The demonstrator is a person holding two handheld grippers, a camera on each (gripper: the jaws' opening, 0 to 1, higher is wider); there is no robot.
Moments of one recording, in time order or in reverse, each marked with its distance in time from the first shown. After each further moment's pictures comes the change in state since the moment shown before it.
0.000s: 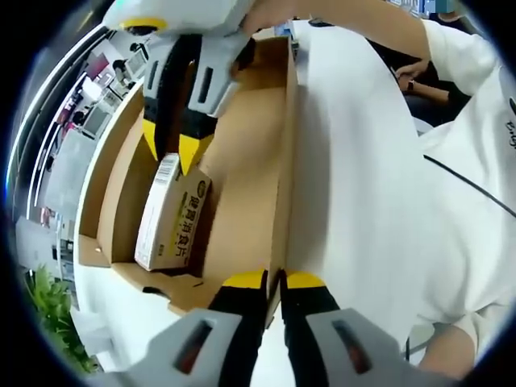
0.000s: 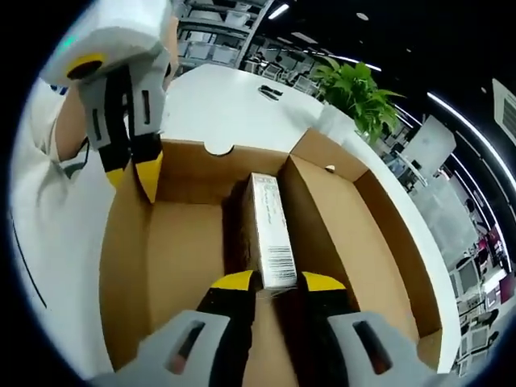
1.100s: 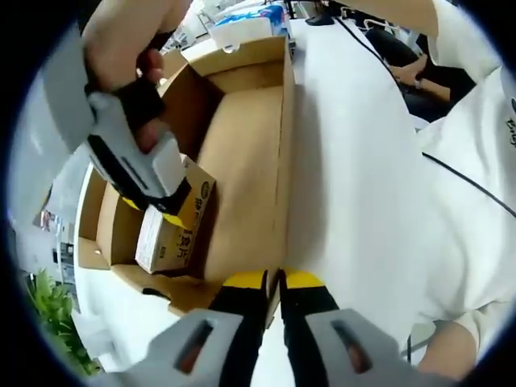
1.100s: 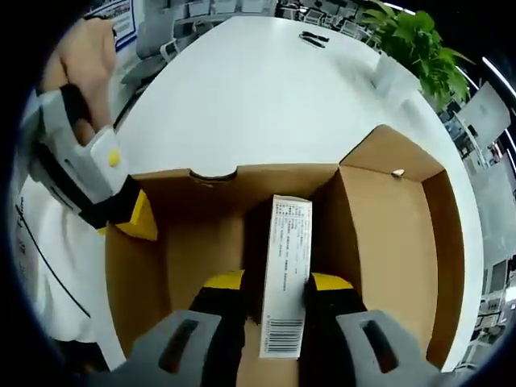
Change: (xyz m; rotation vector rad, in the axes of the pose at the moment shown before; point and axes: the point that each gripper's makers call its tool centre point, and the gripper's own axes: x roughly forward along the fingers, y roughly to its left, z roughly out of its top) left arm 0.000 -0.001 0.000 0.016 0.001 -0.006; right arm 0.047 0.017 0.021 -0.010 0.331 0.319
